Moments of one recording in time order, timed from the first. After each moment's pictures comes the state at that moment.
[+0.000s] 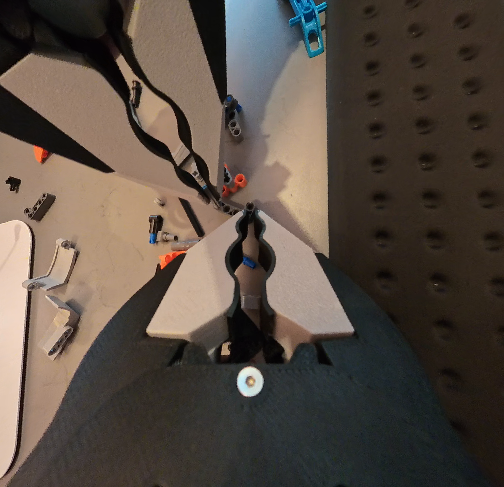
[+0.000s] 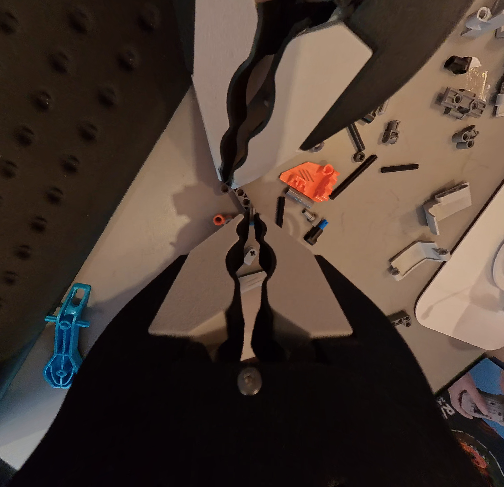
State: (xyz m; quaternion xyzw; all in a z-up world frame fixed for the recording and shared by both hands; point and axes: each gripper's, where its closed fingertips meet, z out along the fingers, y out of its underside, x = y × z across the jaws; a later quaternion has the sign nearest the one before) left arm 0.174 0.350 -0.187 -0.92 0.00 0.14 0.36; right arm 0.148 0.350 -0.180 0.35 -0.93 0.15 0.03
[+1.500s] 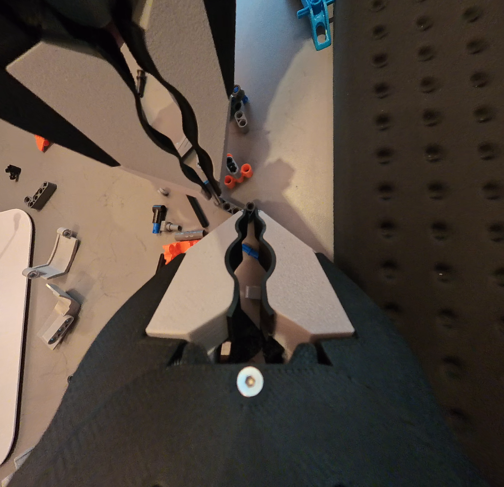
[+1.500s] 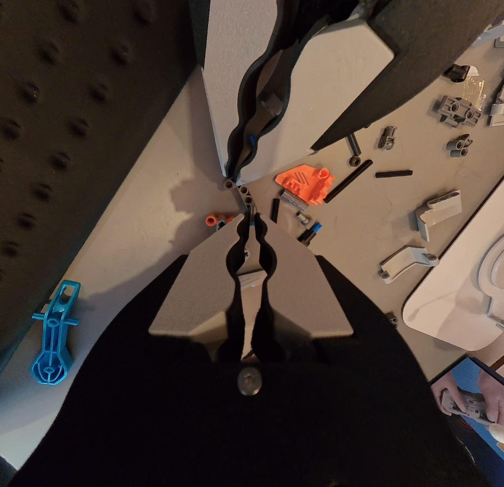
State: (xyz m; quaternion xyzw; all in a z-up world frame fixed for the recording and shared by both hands) left arm 0.170 0.343 -0.187 -0.92 -0.01 0.13 0.36; right arm 0.146 0.346 -0.180 0.36 -0.92 0.14 0.04
